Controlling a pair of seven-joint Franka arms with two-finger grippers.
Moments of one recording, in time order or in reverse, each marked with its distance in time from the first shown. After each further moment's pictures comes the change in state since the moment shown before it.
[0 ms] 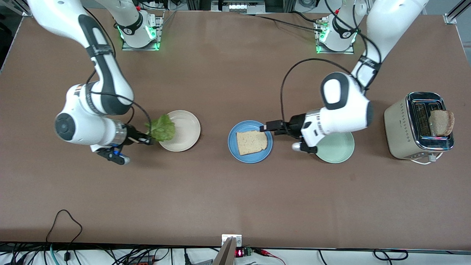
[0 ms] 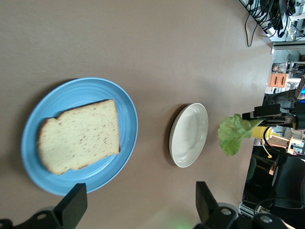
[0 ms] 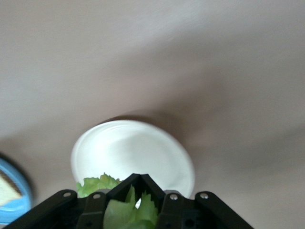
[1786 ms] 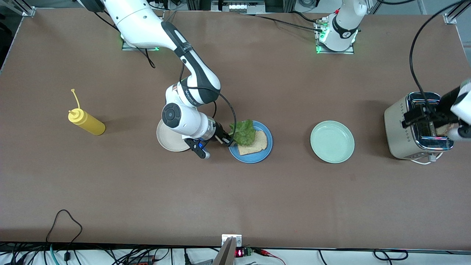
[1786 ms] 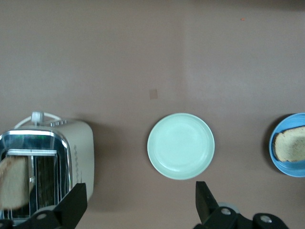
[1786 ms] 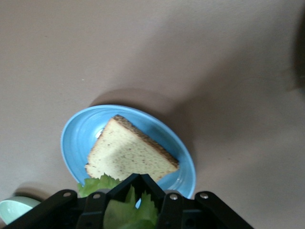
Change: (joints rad) left arm -0.119 -0.286 0.563 0.397 0.805 -0.666 -0.151; right arm 0.378 0.280 0.004 0.247 0.265 0.322 0.489
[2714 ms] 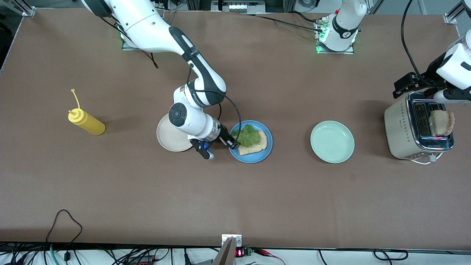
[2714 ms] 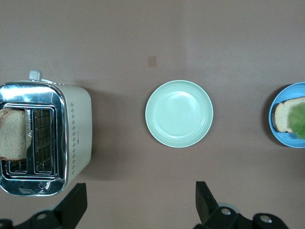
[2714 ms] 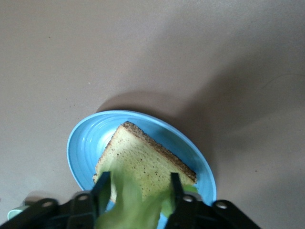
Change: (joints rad) left arm 0.055 -0.242 -0.084 -0.301 0.027 0.042 -0.026; right arm 0.025 0.045 -0.001 0.009 0.029 0.089 0.000
